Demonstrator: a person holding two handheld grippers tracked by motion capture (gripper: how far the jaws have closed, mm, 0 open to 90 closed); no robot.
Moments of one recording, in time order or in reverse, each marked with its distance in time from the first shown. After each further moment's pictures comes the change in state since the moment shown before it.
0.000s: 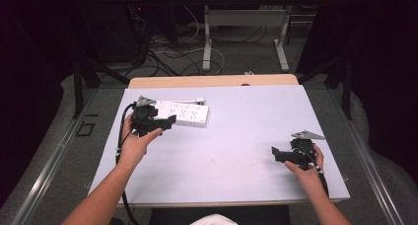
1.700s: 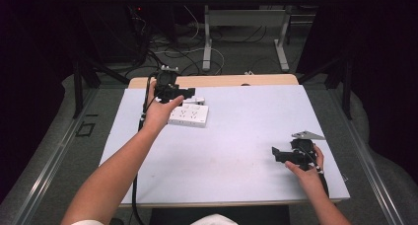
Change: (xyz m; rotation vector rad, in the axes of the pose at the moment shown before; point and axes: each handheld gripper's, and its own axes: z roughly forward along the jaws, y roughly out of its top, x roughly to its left) left arm -0.021 0.088 0.049 0.040 -0.026 -0.052; right arm -0.001 -0.001 0.000 0.004 -0.002 -0.001
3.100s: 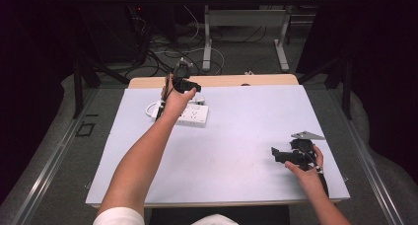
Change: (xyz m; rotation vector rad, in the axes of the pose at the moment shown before) left arm -0.002 0.021 0.066 0.167 0.058 -0.089; right arm 0.000 -0.001 0.002 0.006 0.008 0.004
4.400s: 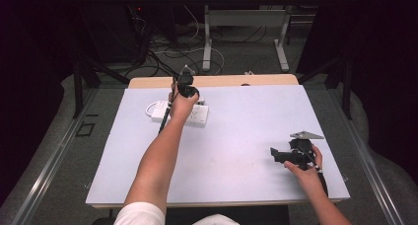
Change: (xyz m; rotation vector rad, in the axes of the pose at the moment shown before) left arm 0.015 -0.011 0.061 0.105 0.005 -0.108; right arm 0.000 0.000 0.004 0.012 0.018 -0.001
